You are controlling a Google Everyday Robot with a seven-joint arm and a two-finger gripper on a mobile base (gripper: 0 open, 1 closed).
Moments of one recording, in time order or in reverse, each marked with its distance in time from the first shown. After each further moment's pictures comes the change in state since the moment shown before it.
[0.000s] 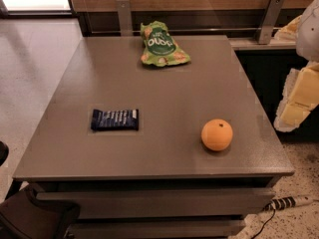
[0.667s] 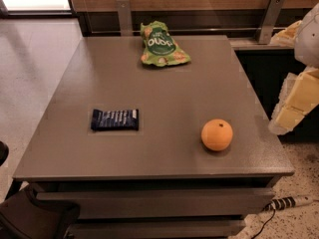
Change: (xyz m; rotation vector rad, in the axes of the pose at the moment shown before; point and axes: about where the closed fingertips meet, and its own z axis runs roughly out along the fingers) arm -0.003 0.003 0.009 -0.009 -0.076 0.011
